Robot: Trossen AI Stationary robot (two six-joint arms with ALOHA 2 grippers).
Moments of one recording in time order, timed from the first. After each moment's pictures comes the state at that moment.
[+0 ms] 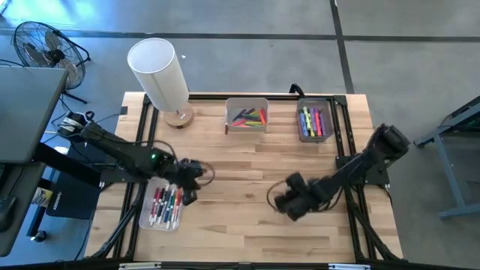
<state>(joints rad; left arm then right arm) -0.38 1.18 0.77 -0.56 -0.06 -0.77 0.60 1.64 0.93 -0.70 0.30 1.71</state>
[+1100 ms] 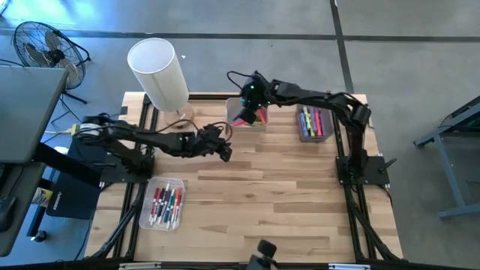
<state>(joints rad) 0.05 1.45 0.77 -0.01 -0.42 -0.75 -0.50 1.94 1.57 -0.46 0.01 -0.07</state>
